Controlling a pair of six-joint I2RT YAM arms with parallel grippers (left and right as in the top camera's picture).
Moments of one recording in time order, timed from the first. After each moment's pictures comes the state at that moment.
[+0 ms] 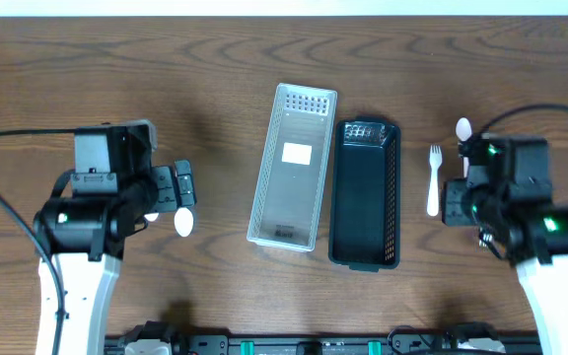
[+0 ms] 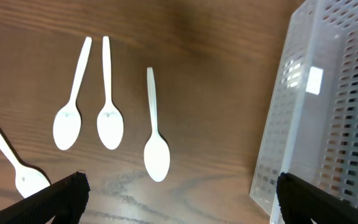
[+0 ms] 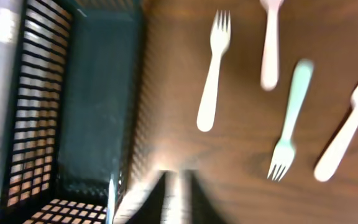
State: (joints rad) left arm -0.02 1.10 1.13 -1.06 0.07 -0.15; right arm 0.06 1.10 1.04 -1.06 -0.02 0.13
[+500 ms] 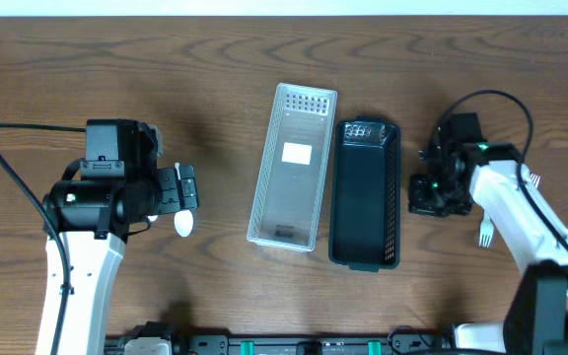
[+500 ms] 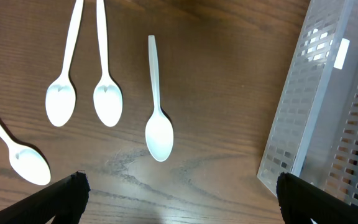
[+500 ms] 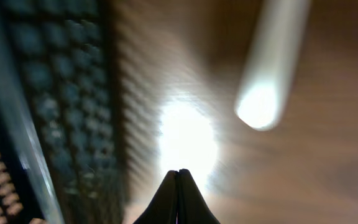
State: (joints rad) left arm -0.02 1.17 1.13 -1.11 0.07 -0.15; right arm 0.06 1.58 1.00 -0.93 -0.16 0.17
